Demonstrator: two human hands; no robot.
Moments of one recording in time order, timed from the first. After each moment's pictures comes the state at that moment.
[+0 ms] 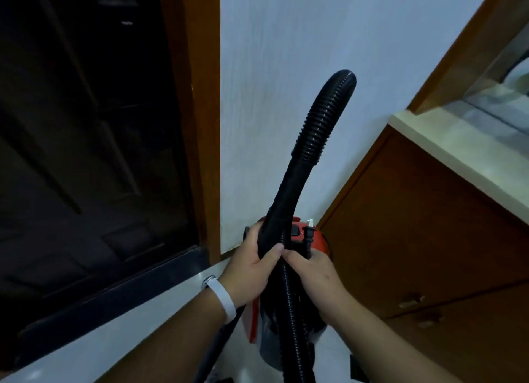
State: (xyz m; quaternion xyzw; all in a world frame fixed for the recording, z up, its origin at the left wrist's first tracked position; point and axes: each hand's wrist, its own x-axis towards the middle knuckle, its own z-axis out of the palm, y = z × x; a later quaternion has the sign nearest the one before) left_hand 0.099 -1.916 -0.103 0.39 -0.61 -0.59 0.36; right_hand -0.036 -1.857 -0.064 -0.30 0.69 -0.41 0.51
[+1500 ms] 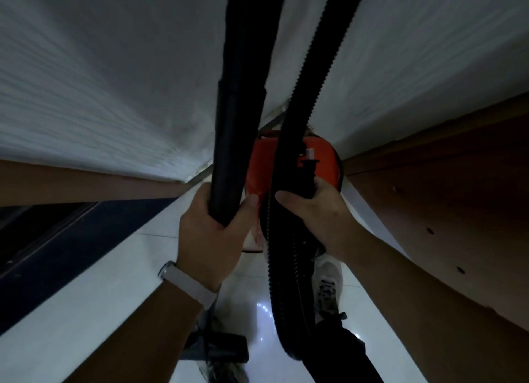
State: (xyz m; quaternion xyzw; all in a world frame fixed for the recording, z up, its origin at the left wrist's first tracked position) left_hand -0.045 -2.166 -0.597 0.63 -0.53 -0.51 0.24; right_hand -0.213 -2.130 -0.626 -0.15 0.71 -0.35 0.59
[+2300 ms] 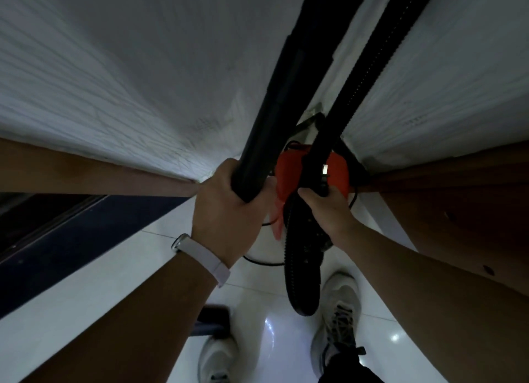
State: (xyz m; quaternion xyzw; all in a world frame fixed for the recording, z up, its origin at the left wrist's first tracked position) left_hand -0.051 -2.200 -0.645 0.63 -0.57 -0.46 0.24; right_hand -0.222 -2.153 -0.764 -0.15 0.77 -0.26 0.56
